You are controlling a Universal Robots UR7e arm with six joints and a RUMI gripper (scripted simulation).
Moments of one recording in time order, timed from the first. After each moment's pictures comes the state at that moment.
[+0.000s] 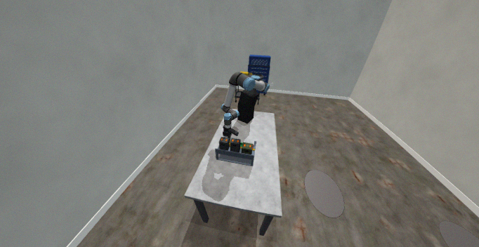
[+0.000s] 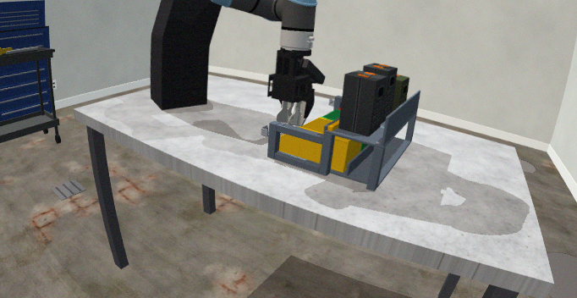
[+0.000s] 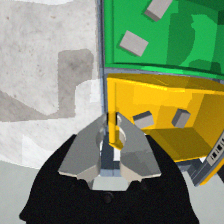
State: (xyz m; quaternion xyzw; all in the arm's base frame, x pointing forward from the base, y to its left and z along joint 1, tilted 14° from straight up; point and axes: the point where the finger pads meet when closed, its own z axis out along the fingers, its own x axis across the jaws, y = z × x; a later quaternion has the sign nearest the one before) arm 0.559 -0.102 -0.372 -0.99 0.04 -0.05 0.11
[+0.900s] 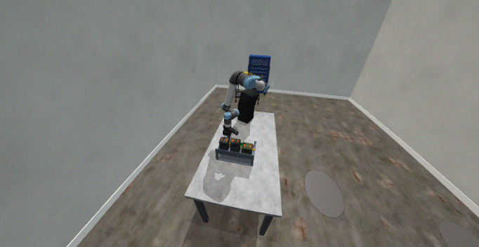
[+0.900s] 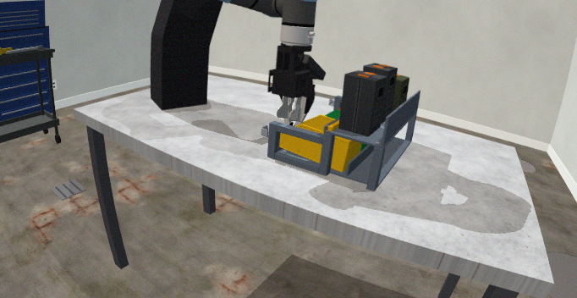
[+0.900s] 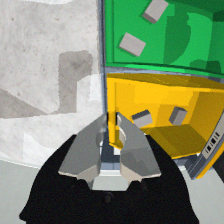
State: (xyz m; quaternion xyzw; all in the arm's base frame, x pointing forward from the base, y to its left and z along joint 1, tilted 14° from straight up) arm 0.558 -0.105 -0.362 -0.99 0.04 -0.05 0.11
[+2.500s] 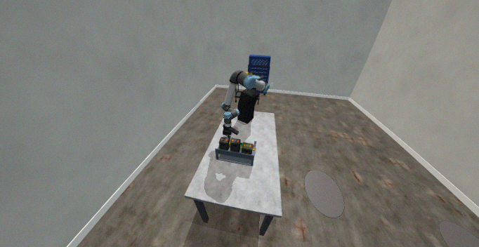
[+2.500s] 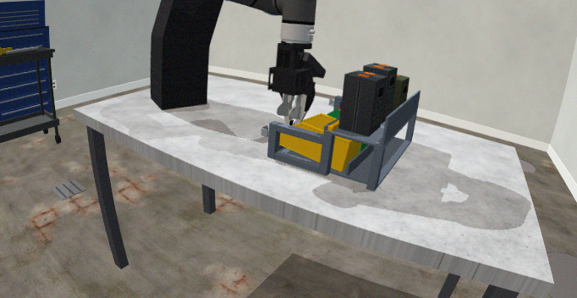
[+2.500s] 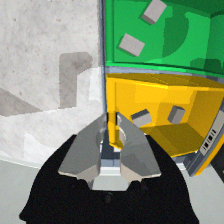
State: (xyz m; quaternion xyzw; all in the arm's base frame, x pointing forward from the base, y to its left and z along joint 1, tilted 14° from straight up) arm 0.558 -0.106 -0.356 -0.99 0.04 -0.05 0.11
